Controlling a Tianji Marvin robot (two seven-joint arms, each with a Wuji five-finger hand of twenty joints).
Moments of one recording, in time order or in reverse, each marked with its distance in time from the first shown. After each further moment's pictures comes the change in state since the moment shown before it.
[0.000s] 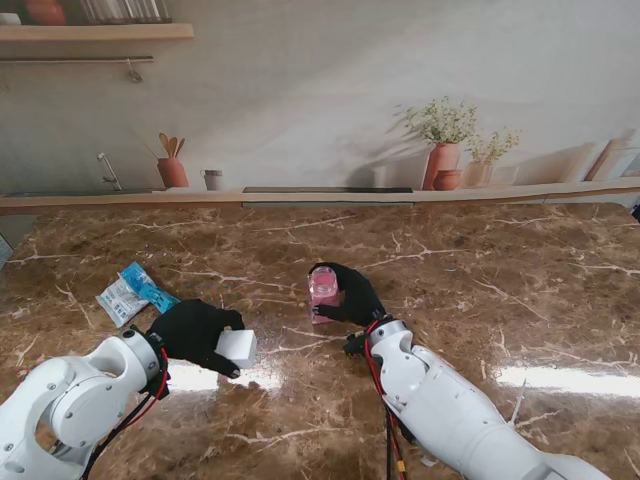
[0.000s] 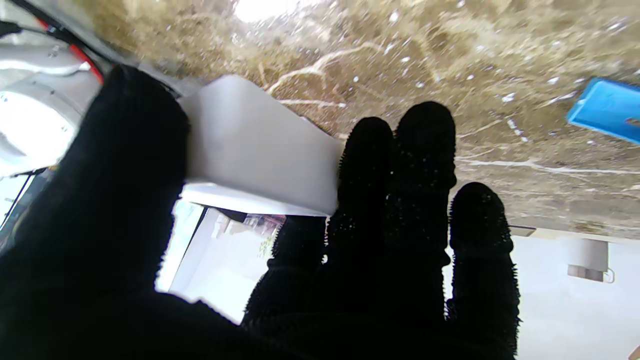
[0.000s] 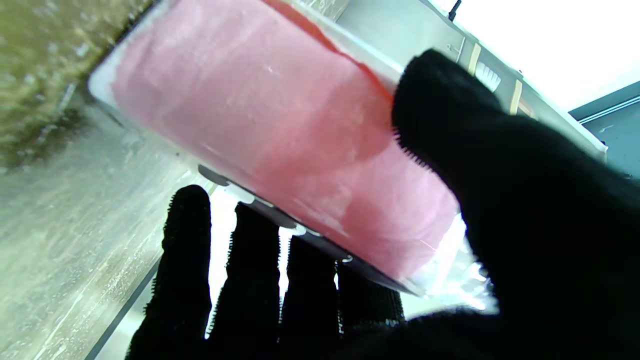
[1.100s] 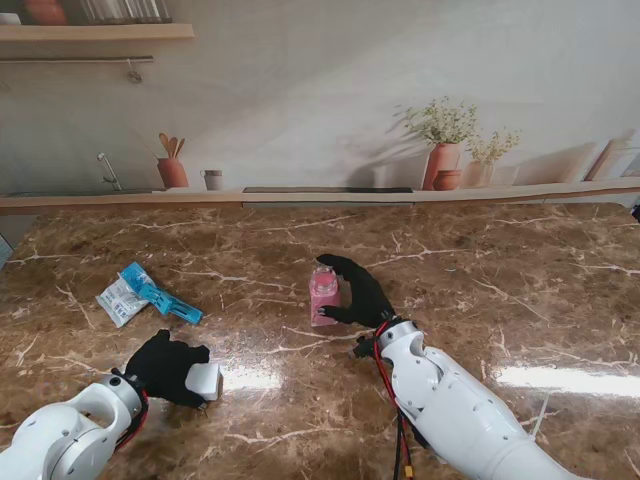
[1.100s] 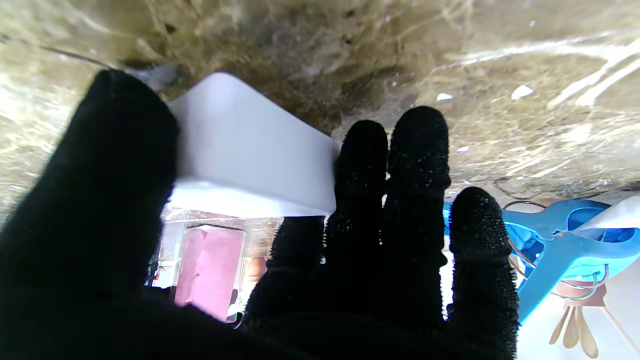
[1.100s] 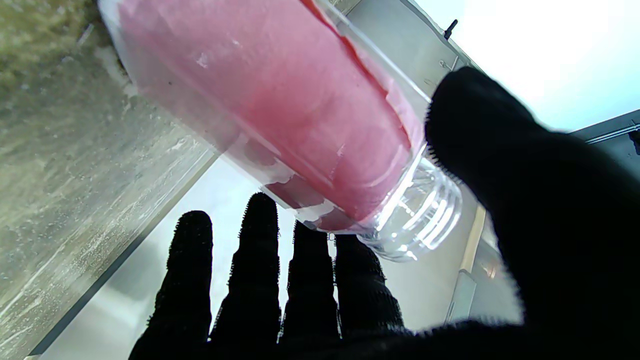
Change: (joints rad) left arm 0.088 0.006 -0.009 0.200 0.341 0.000 0.301; right arm -0.081 0.079 0.062 -0.180 -0.115 0.057 0.008; left_hand -0.064 -0.009 0.047 0.000 -0.002 -0.008 0.054 -0.011 -0.049 -0.027 0.009 -0.016 -0.056 -0.016 -0.017 0.000 -0.058 -0.001 -0.012 0.000; right_hand -0.123 0.066 -0.004 0.048 -0.174 0.063 -0.237 -0.150 -0.228 0.012 -0.123 -0.114 -0.219 -0.012 -0.164 -0.109 -0.139 -0.025 -0.232 0.011
